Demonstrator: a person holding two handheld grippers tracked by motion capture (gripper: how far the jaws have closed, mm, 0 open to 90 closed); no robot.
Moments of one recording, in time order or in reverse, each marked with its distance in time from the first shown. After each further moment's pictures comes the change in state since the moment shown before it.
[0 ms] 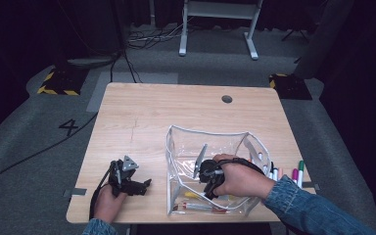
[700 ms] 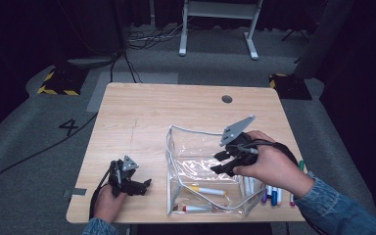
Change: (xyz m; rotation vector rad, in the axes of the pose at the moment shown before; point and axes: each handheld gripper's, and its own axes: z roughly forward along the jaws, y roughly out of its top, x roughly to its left) left arm 0.000 0.000 0.000 0.000 -0.001 -0.001; right arm 0.006 -0.039 -0.102 -0.409 -0.205 0.139
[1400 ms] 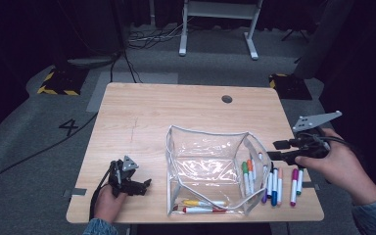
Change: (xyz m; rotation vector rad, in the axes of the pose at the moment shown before) left arm -0.001 0.000 0.000 -0.001 0.002 -0.006; right arm -0.055 -0.111 -0.087 -0.127 -0.199 0.297
